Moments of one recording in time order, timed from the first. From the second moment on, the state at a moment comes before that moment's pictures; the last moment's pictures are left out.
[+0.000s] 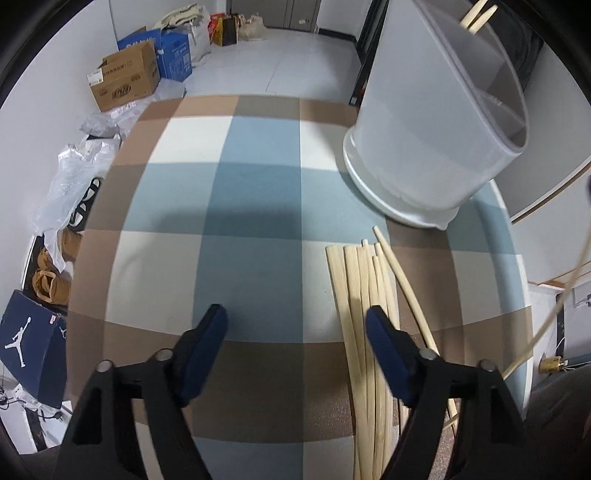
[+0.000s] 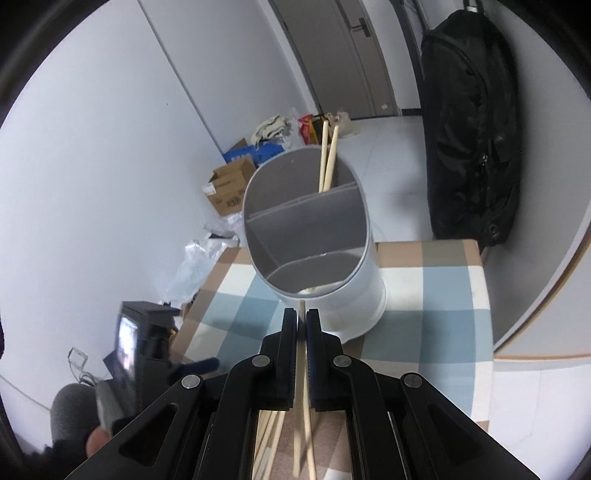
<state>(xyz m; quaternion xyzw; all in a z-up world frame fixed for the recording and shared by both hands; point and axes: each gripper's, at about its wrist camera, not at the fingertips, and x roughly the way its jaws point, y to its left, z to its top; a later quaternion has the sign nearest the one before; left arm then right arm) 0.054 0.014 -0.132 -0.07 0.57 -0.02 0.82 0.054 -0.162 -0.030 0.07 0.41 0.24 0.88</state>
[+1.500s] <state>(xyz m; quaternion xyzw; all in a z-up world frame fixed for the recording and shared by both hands) 0.052 0.019 -0.077 -0.07 0.48 -0.01 0.87 0.057 -0.192 -0.029 0.12 0.37 0.26 0.88</state>
